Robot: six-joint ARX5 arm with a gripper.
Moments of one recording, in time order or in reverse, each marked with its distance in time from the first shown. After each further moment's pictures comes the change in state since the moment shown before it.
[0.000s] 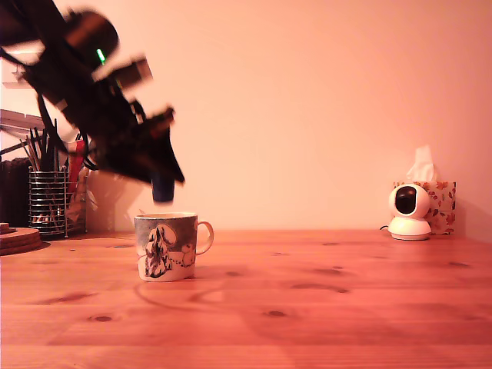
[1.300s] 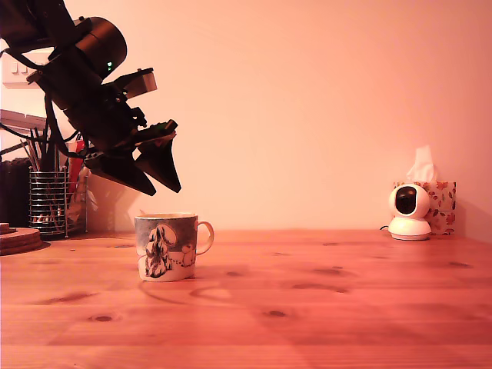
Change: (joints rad) arm 0.000 0.015 0.045 -0.038 -0.103 0.035
